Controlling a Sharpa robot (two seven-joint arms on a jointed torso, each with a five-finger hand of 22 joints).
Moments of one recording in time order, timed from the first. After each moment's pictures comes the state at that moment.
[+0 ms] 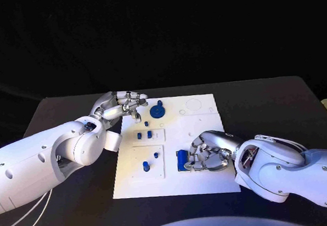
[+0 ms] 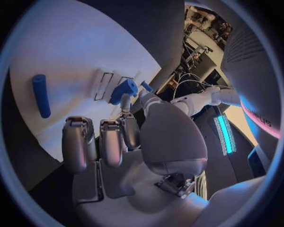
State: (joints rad) left arm 1.05 -0.90 0.08 1.56 -0.25 -0.24 0.27; left_hand 1.32 -0.23 0.53 0.04 0.35 0.91 0.18 0.31 0.21 1.14 0.10 0.27 0.11 1.15 0.03 1.11 0.42 0.17 1.10 0.11 0.86 0.50; right arm 1.02 -0.93 -0.13 1.91 -1.37 -0.39 -0.33; right_hand 1.21 -0.14 0.20 0.26 0.16 0.97 0.05 0.53 0.62 1.44 -0.02 1.33 1.31 1.46 -0.07 1.51 1.31 0.04 1.47 0.04 1.44 1.31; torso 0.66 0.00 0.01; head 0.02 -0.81
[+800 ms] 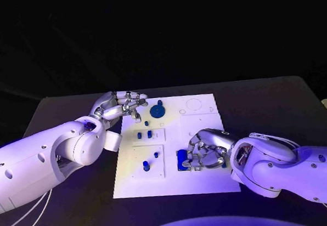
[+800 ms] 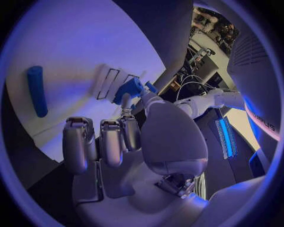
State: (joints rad) left arm 1.04 -0.91 0.08 1.56 -0.25 -0.24 0.27; left_hand 1.32 -0.23 0.53 0.04 0.35 0.91 0.18 0.31 0.21 1.14 0.10 0.27 0.11 1.15 0.03 1.11 0.42 0.17 1.10 0.11 0.86 0.50; right arm 1.02 -0.88 -0.13 1.85 -1.40 -0.39 -0.34; right_hand 1.23 -0.11 0.22 0.28 0.14 0.99 0.04 0.54 0.62 1.46 -0.03 1.36 1.31 1.46 -0.08 1.51 1.31 0.04 1.47 0.03 1.45 1.31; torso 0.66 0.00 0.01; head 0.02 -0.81
